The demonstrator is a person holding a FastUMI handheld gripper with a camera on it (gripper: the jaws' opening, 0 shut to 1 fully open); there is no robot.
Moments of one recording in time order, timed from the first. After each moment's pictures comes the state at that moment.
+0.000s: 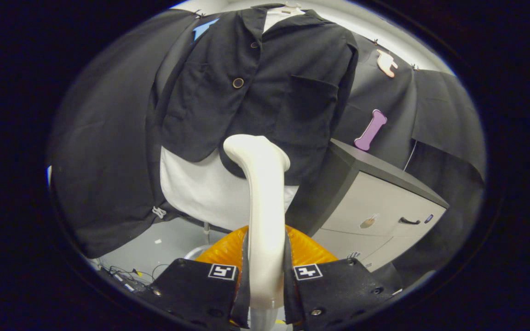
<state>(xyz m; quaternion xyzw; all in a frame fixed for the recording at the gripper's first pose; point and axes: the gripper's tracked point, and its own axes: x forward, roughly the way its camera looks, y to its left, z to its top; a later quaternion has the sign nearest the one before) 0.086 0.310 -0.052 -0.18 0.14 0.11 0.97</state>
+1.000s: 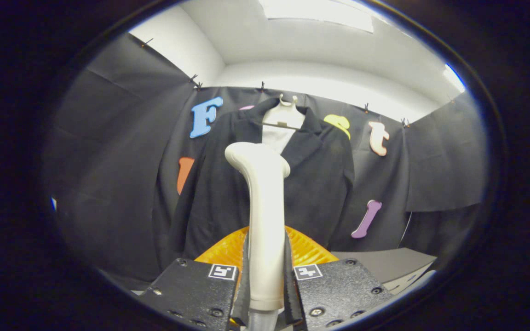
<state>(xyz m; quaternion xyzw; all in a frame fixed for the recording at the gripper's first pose) 0.056 0.413 0.241 -0.13 -0.17 0.15 0.96</state>
